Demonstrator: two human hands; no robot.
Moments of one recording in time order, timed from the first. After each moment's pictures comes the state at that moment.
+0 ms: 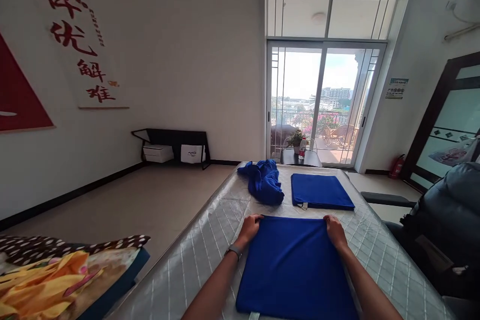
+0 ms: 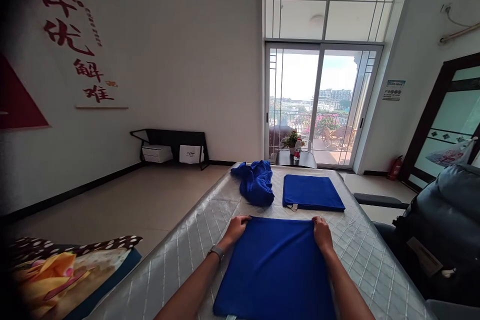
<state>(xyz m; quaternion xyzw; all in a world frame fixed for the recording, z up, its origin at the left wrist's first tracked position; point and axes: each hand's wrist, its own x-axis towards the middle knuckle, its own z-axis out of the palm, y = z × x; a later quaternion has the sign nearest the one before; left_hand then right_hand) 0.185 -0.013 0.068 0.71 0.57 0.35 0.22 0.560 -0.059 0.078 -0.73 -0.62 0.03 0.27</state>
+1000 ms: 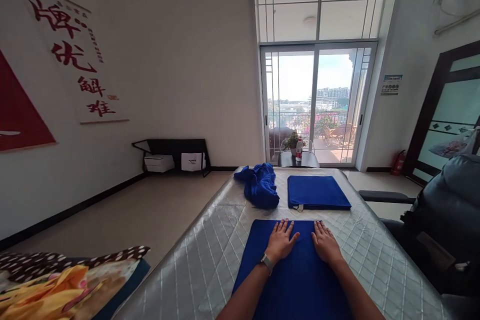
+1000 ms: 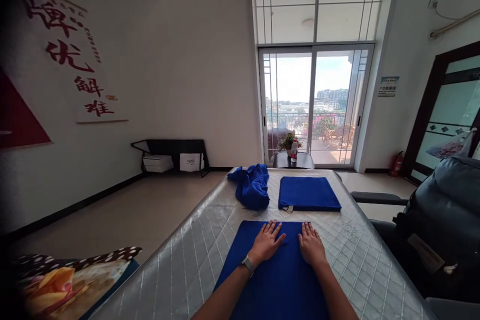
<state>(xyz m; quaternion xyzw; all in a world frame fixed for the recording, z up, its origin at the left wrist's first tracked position) 0.326 -0.049 0.045 0.85 0.50 0.17 0.05 0.543 -0.078 0.041 -0.70 -0.71 0.03 0.10</state>
